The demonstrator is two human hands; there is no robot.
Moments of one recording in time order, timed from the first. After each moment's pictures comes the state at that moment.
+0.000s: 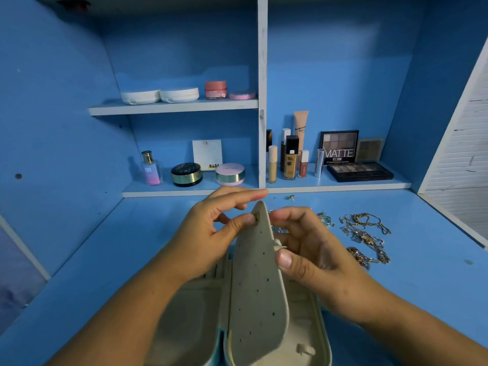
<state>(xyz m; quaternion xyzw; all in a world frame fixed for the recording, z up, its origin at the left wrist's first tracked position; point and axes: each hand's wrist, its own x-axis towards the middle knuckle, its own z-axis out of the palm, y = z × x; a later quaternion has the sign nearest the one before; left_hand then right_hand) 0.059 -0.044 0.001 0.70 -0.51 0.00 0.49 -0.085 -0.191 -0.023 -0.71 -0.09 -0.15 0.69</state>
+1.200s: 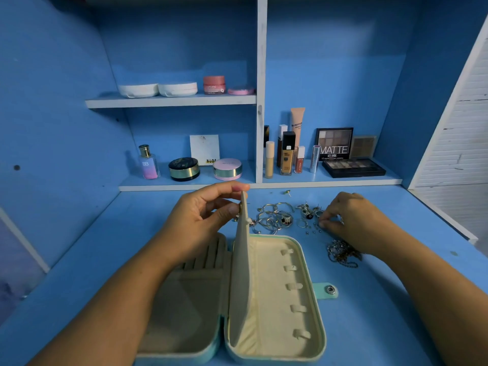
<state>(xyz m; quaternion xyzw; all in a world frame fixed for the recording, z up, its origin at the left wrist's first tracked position) 0.060 -0.037 0.003 0.66 -0.43 -0.11 0.61 -0.065 -0.303 -0.033 -0.97 0.16 -0.15 0.12</state>
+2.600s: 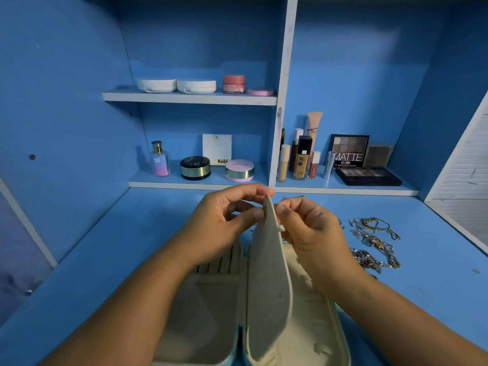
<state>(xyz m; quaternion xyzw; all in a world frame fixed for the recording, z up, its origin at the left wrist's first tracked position) 0.066 -0.038 0.002 0.66 -0.46 -0.13 0.58 -0.038 -0.165 -0.010 -0.66 0.06 -0.29 0.69</state>
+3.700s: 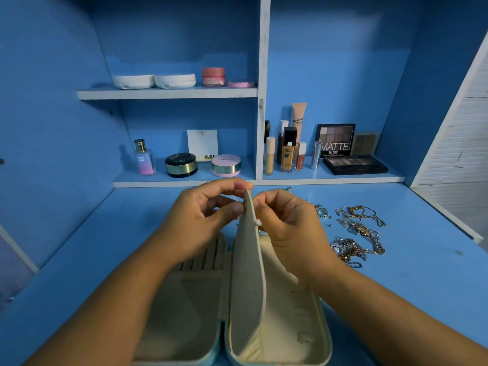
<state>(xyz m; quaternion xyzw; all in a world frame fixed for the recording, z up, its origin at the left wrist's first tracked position) 0.066 -0.038 0.002 0.65 -0.44 -0.13 0.60 -0.036 -0.165 -0.013 -0.67 0.01 -0.29 0.69</state>
